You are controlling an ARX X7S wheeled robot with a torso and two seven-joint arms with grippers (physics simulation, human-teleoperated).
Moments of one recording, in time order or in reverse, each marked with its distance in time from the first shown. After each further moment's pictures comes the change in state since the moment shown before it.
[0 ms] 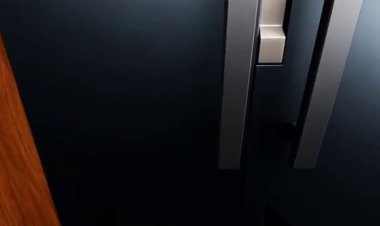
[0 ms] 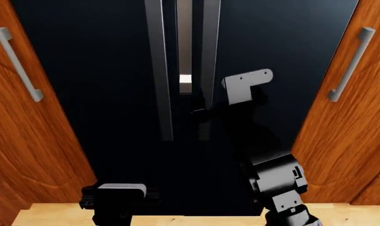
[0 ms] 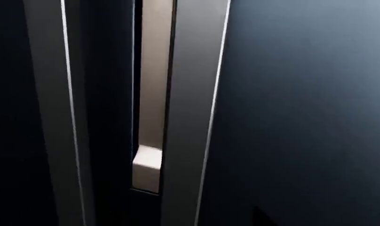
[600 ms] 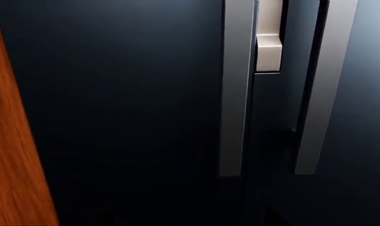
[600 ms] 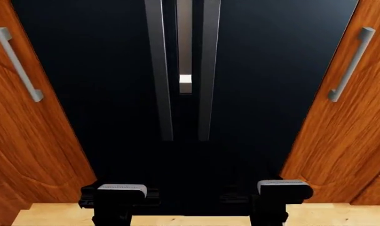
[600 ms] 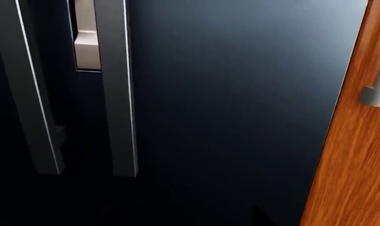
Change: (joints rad) left arm 0.008 0.019 -0.021 0.003 0.044 0.027 0.019; right arm -0.751 0.059 0.147 -0.204 -0.105 -0.503 0.104
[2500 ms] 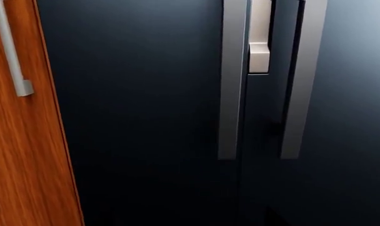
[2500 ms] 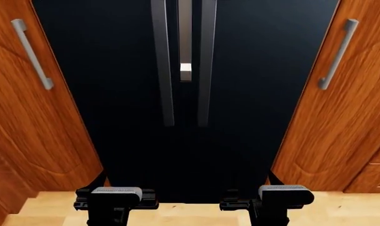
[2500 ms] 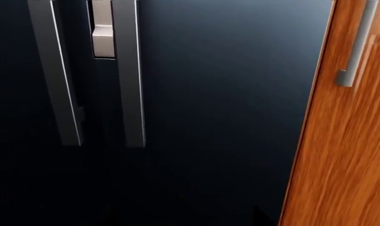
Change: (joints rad) left arm 0.020 -0.027 0.005 0.003 -0.026 0.052 -0.013; right arm -0.013 0.019 -0.016 0.060 0.033 -0.075 0.009
